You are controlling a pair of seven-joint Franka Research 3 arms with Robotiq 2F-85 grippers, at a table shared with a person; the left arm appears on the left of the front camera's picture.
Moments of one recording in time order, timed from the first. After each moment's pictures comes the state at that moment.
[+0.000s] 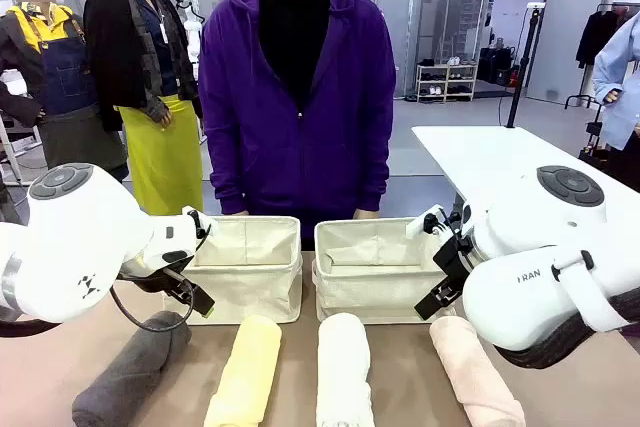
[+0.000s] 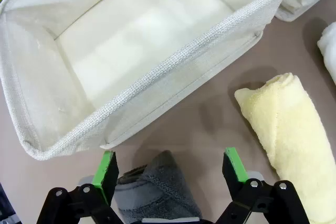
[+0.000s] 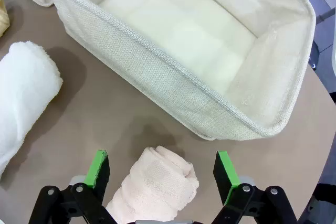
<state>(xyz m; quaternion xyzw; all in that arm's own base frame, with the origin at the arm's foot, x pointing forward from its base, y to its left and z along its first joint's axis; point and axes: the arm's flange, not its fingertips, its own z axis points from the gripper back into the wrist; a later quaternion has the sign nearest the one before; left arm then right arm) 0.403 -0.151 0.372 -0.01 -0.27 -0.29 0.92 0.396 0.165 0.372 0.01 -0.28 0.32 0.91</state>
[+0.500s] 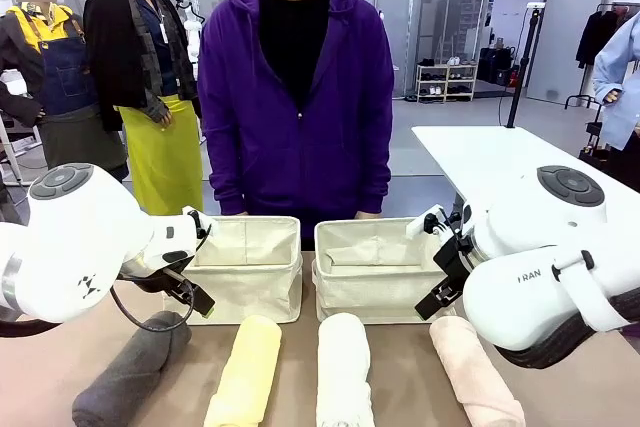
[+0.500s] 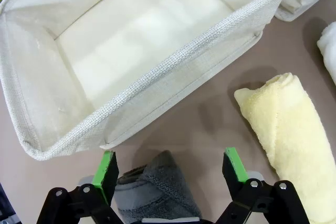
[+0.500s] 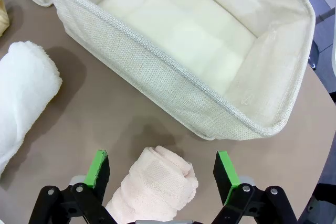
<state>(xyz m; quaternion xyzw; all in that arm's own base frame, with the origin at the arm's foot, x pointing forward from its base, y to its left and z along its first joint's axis) 0.403 -0.152 0.372 -0.01 -0.27 -0.29 0.92 0.396 0.165 0.372 0.01 -0.28 0.32 0.91</state>
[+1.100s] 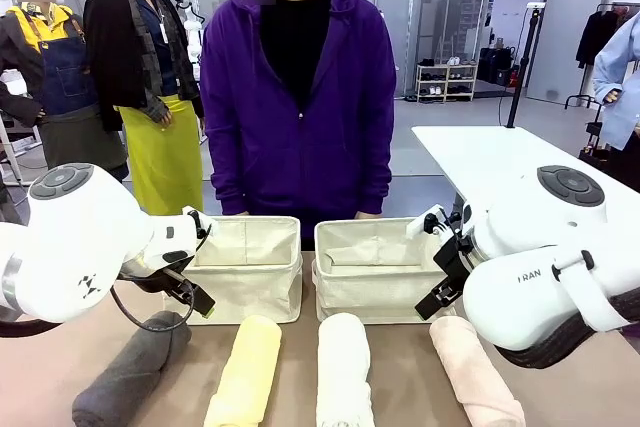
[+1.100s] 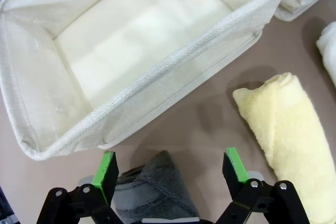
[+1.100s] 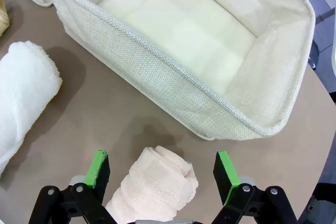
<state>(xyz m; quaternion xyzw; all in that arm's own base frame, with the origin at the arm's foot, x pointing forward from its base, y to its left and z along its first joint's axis) 0.403 -0.155 0.373 -0.02 -0.26 -0.29 0.92 0.396 0.164 0.372 0.01 -0.28 0.32 0.91</state>
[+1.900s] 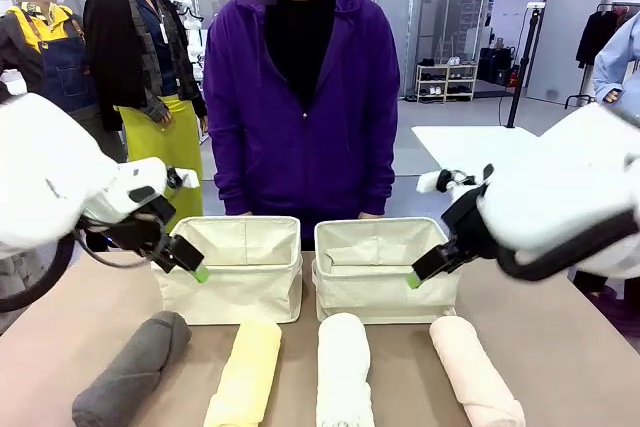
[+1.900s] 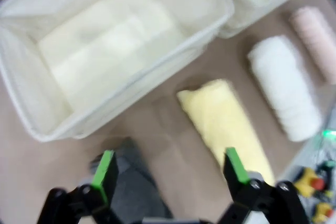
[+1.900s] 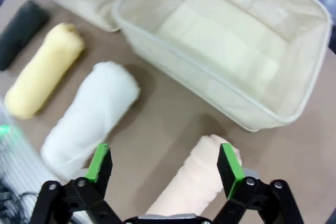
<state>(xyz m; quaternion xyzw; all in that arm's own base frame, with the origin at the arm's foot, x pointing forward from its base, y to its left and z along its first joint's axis) 0.396 -0.125 0.457 -0.17 -0.23 -0.28 0.92 0.380 0.154 0.453 0.18 -0.25 0.29 0.91</state>
